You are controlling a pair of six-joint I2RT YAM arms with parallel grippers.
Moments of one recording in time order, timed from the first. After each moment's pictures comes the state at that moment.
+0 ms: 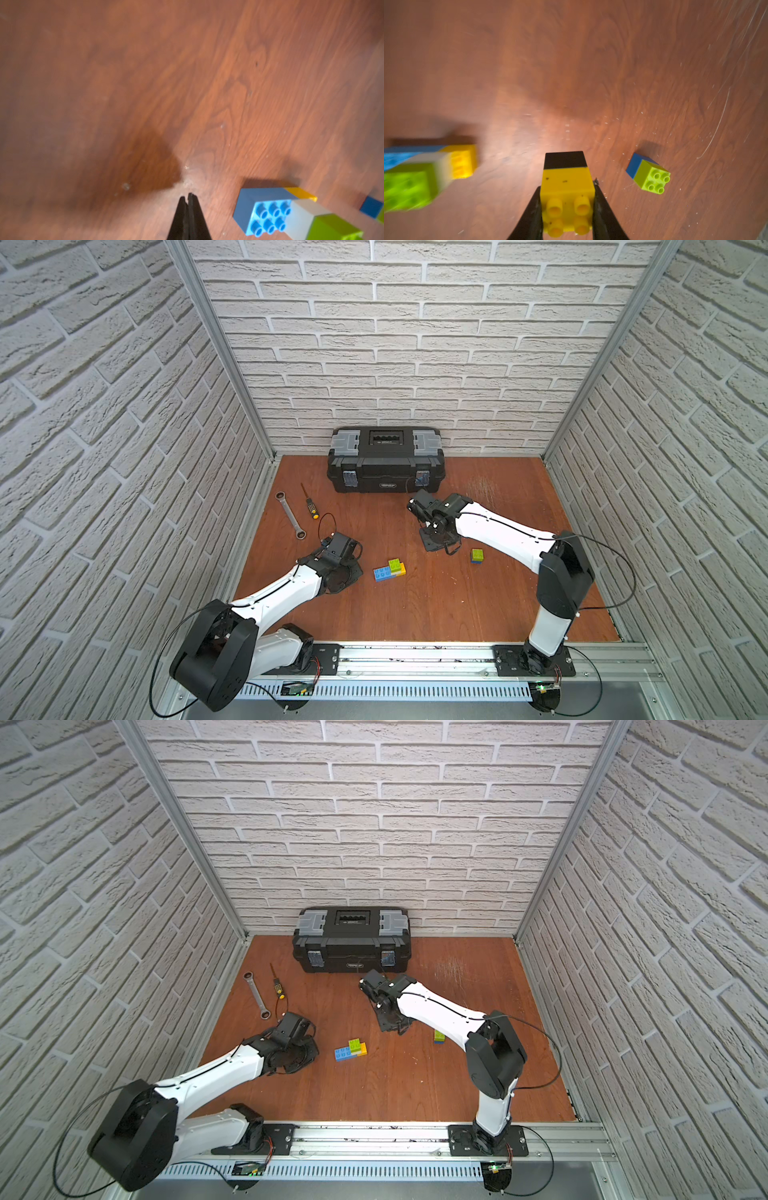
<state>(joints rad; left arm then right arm) -0.48 1.14 0.52 -0.49 -0.01 -1.00 0.80 1.78 1.57 -1.13 0.27 0.49</state>
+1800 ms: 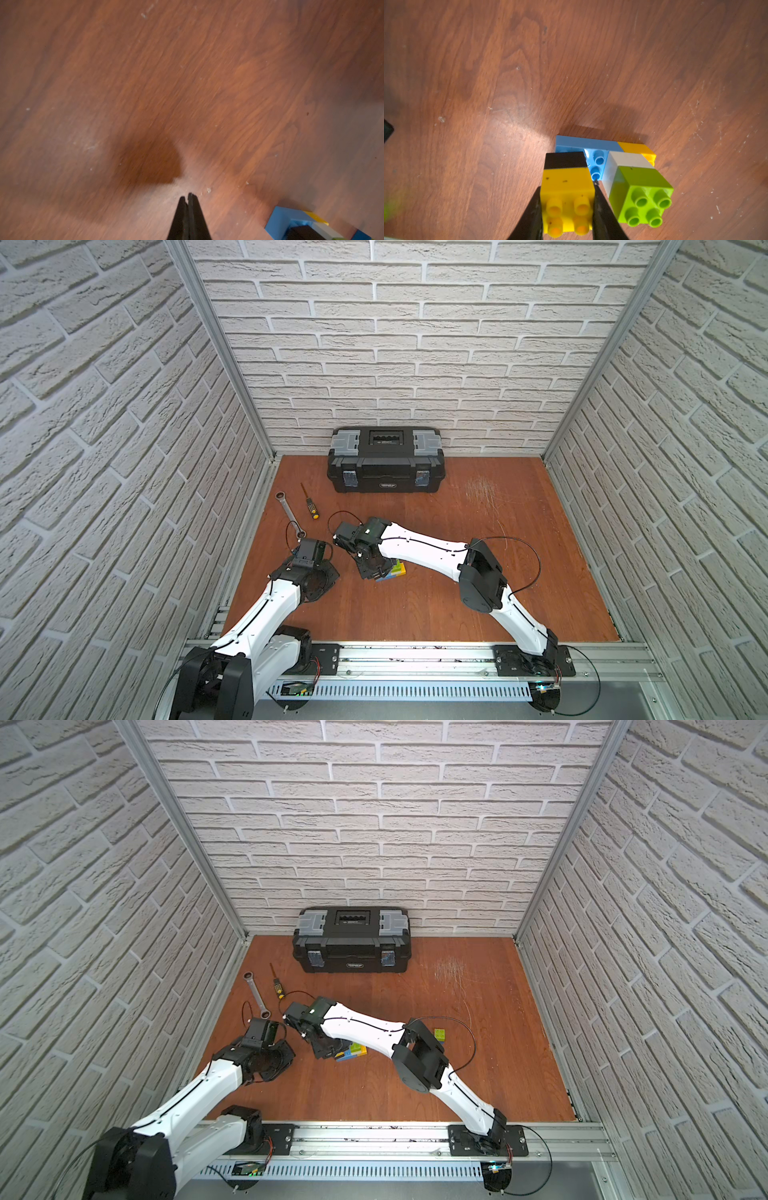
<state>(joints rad) -0.21 0.99 0.43 -0.60 0.07 -0.91 1.04 2.35 2.15 -1.34 0.16 0.73</state>
